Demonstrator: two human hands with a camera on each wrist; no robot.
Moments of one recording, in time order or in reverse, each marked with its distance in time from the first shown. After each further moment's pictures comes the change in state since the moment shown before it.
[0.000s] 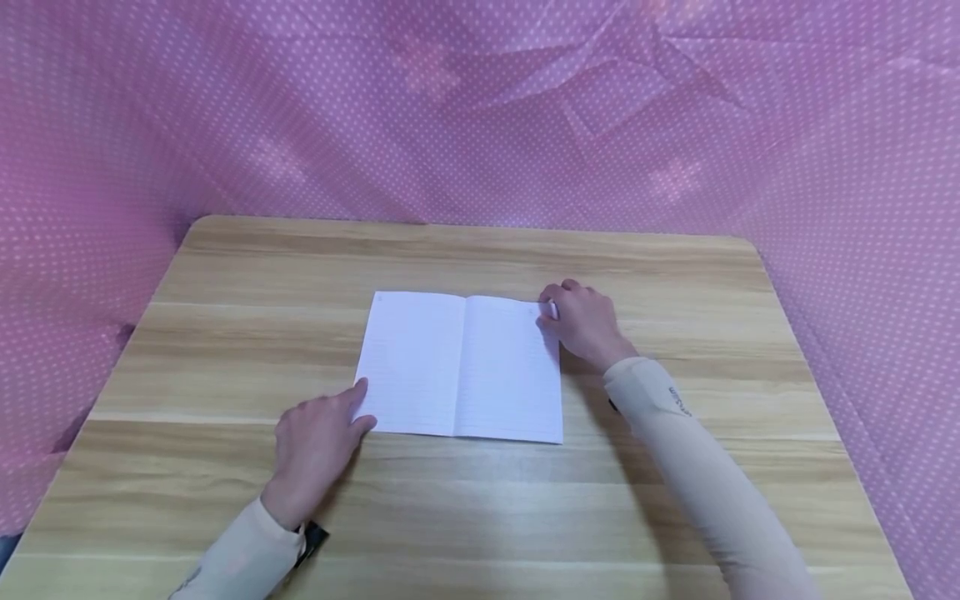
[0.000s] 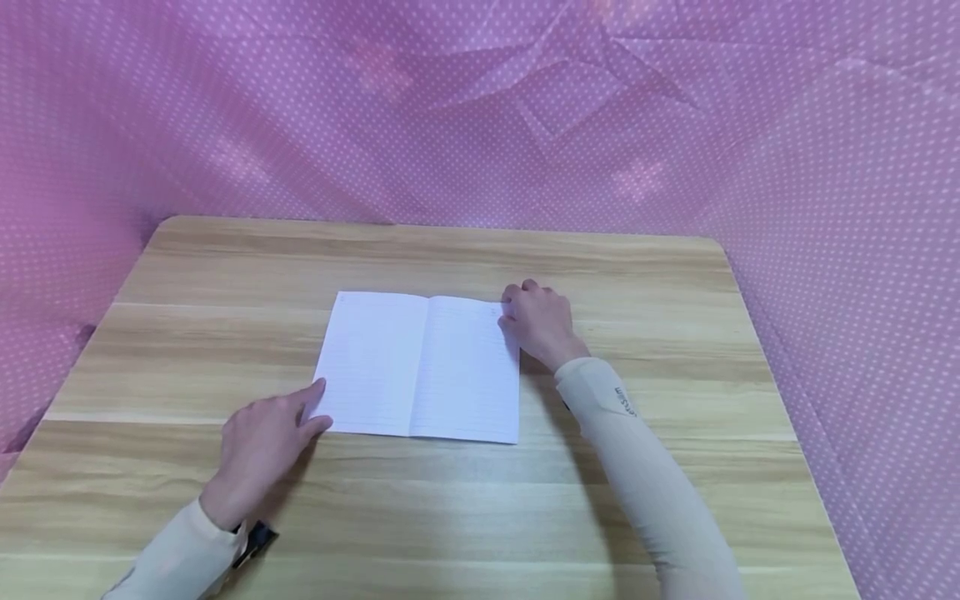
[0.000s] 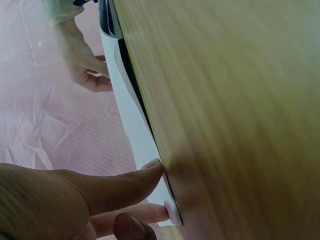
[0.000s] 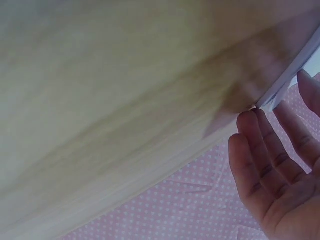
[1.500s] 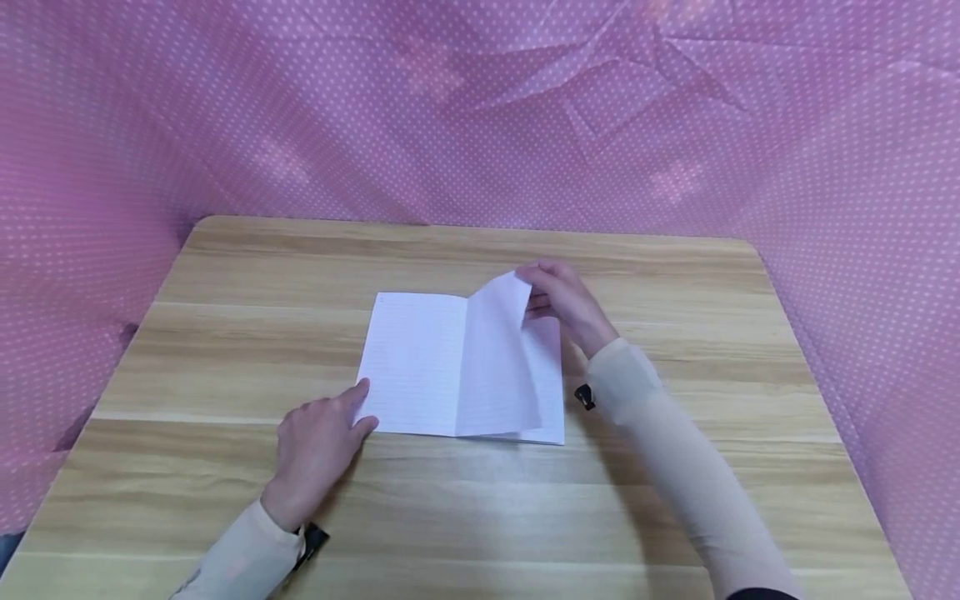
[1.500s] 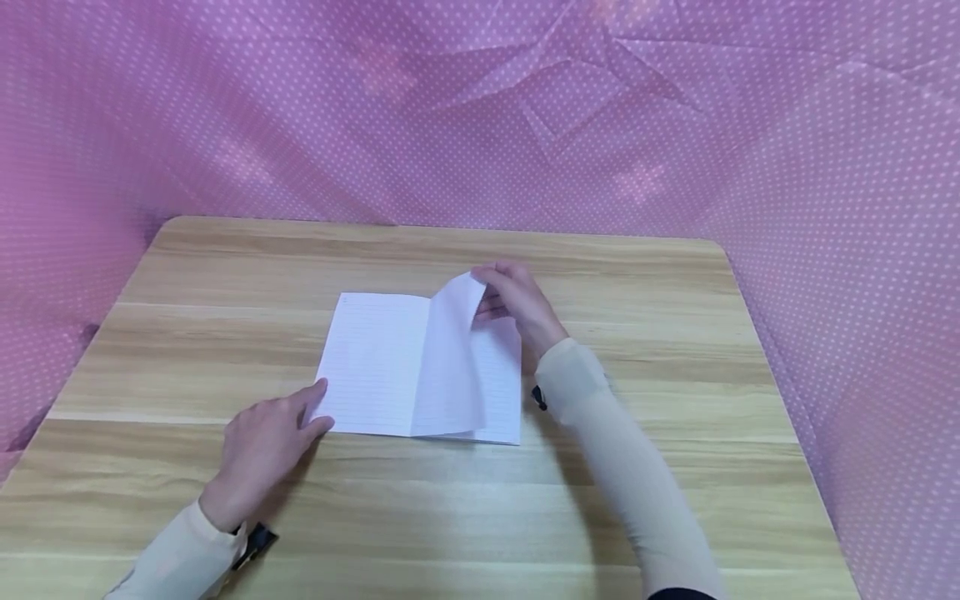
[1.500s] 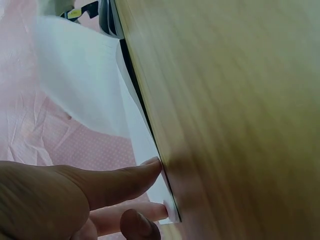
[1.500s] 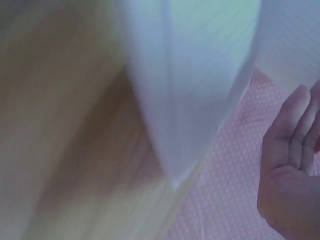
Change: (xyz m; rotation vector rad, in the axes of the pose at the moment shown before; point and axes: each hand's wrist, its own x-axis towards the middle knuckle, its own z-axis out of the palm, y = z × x) left_hand -0.009 0.005 0.009 -0.023 0.001 -0.008; right_hand 0.020 -0.026 -0.010 1.328 -0.107 0.188
